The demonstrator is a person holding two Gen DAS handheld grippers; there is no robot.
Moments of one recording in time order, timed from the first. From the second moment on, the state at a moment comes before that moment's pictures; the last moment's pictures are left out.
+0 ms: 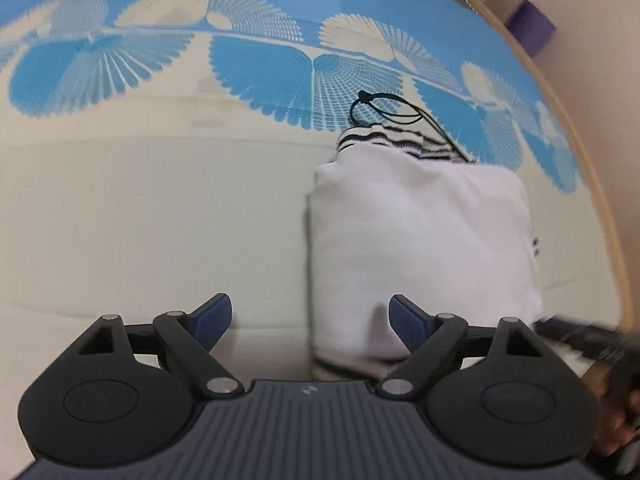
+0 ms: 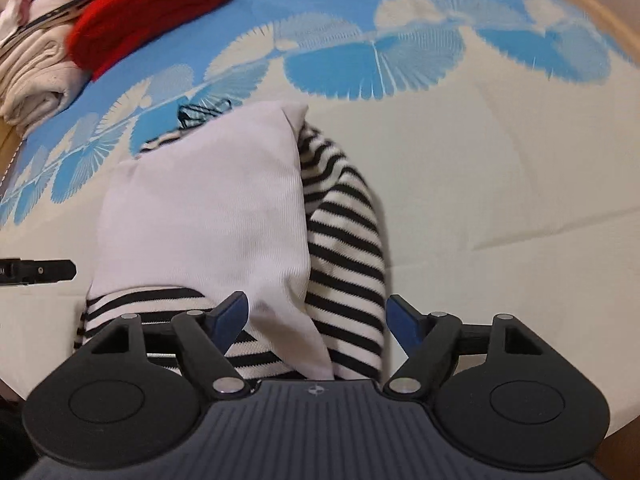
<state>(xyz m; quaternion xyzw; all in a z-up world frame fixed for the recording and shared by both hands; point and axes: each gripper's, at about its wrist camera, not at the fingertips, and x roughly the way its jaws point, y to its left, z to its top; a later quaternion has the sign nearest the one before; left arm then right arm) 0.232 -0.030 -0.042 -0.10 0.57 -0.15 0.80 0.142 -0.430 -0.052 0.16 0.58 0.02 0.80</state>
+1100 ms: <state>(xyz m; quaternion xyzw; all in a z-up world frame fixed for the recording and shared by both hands) 0.289 -0.049 -0.073 -0.15 0.52 -0.26 0.80 0.183 -0.403 -0.082 0.18 0.58 0.07 0.79</state>
